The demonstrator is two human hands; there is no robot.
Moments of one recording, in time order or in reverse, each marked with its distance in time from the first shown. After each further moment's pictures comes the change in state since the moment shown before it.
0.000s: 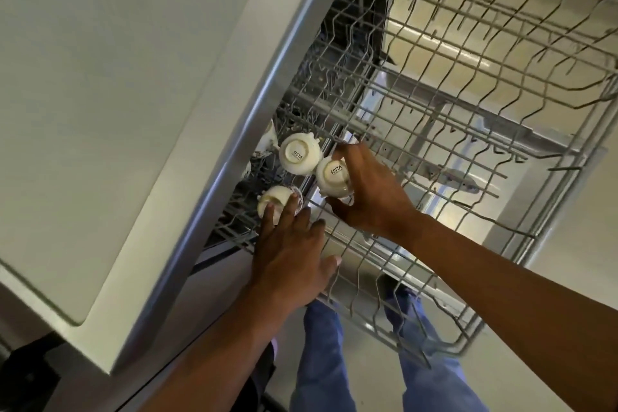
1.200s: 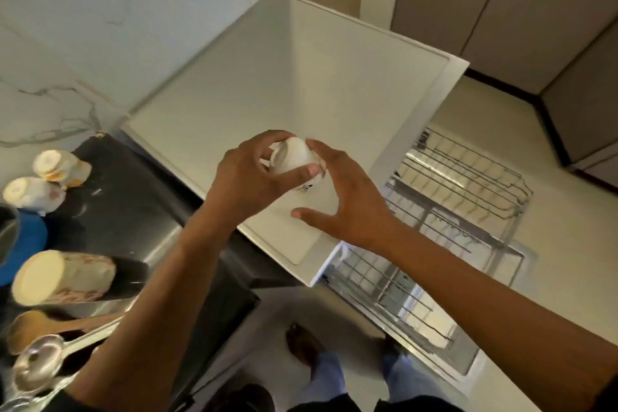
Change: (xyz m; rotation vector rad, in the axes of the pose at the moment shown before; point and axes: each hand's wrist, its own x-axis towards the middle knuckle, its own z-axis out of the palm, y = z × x) left_hand -0.205 -0.156 -0.272 -0.803 0.735 -0.102; right_hand 0.043 -0.320 -0.133 0.071 0.109 -0.234
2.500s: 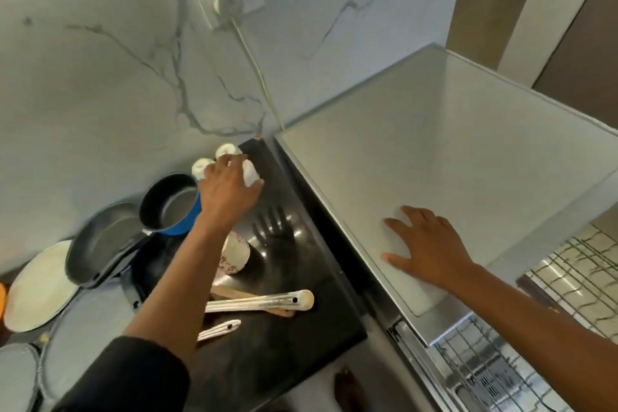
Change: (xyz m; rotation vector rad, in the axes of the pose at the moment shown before) left_hand -0.046 -0.203 -0.168 0.543 0.321 -0.519; right_hand 0.064 -0.024 0.077 -0.726 -0.561 -0.037
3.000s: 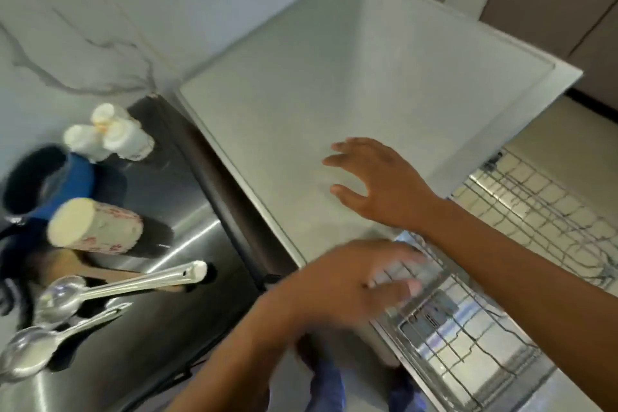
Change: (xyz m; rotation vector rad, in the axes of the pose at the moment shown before) left_hand -0.212 0.251 0.082 -0.624 -0.820 0.733; right_hand -0.031 0.092 0.000 0.356 0.369 -0.224
